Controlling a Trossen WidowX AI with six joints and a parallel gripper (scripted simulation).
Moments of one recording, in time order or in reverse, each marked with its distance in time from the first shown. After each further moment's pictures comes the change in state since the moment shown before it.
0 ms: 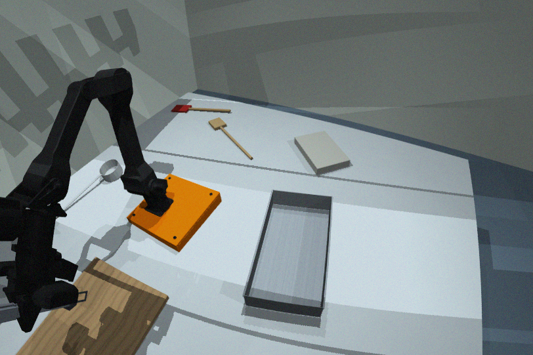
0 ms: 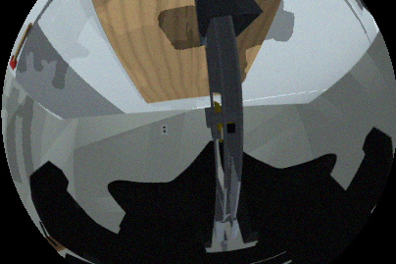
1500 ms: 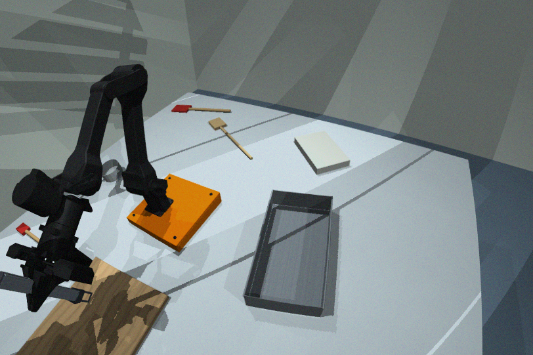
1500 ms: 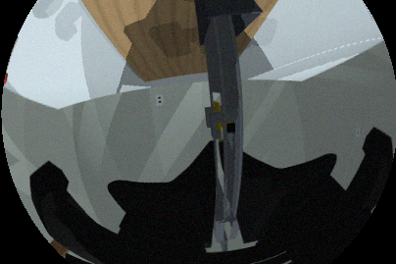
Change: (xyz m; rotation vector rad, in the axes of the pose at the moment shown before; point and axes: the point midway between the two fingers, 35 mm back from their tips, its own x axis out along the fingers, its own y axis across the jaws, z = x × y) arm -0.032 -0.001 0.017 -0.011 0.287 -0.020
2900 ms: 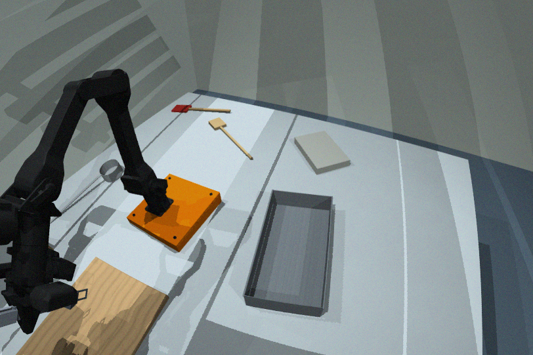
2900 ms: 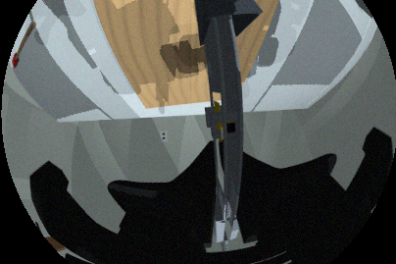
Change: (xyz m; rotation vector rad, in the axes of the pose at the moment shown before) arm 0.038 0.000 -0.008 0.013 -0.351 0.011
